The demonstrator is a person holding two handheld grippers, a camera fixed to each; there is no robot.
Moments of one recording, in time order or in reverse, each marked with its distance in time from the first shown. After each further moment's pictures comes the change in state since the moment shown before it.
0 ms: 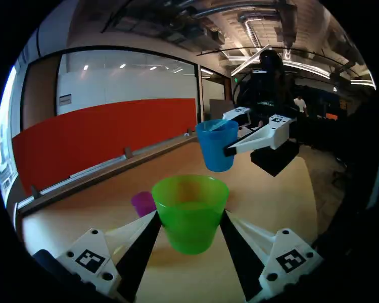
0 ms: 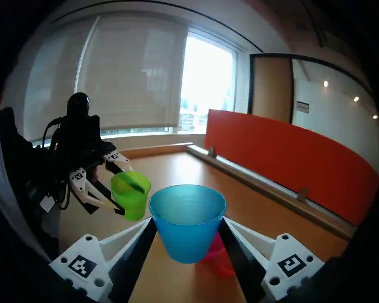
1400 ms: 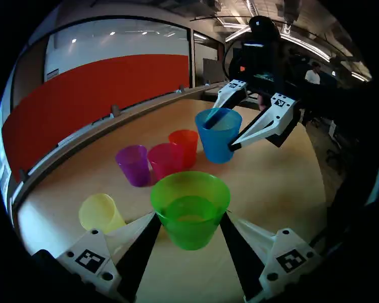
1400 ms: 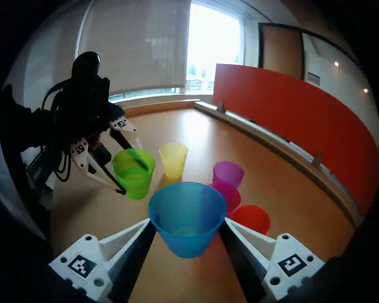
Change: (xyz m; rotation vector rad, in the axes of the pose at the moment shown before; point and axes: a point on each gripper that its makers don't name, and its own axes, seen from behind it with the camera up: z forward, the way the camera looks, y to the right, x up) left arm -0.087 -0.004 0.034 -0.072 -0.267 0.005; right arm -0.108 0.004 0.030 0.063 -0.255 0.010
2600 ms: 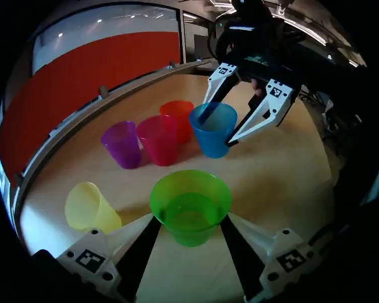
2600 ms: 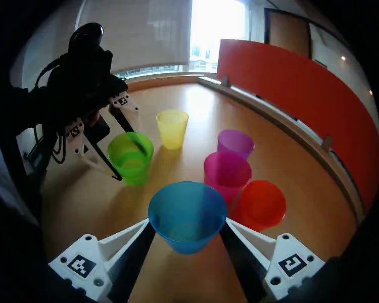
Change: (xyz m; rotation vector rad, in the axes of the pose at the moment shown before) left arm -0.034 -0.005 0.020 -0.041 -0.160 0.063; right arm -0.052 0.004 0.029 0.026 -0.144 -0.008
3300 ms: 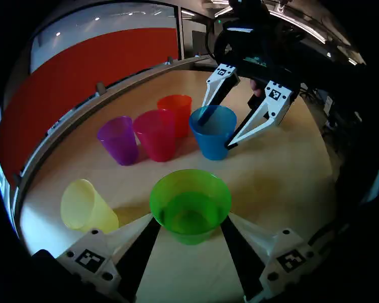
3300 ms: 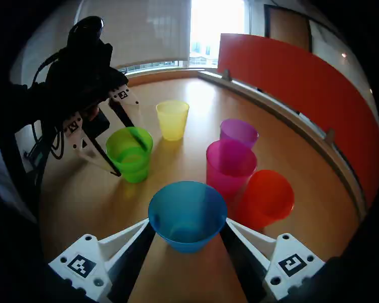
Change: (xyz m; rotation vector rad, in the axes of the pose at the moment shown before) left arm -0.007 0.001 0.005 -0.012 -0.023 0.003; right arm -0.015 -0.002 0.010 0.007 -0.025 0.008
